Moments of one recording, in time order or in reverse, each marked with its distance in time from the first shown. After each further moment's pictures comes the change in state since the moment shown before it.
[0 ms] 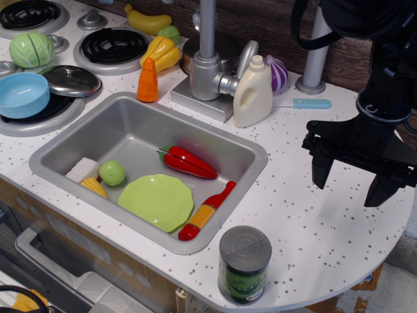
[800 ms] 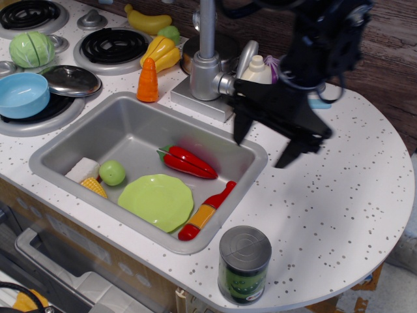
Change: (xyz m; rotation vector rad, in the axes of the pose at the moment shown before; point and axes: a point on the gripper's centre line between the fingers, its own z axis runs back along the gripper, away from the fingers) arm 0.009 0.101 0.007 0.226 -0.032 -0.055
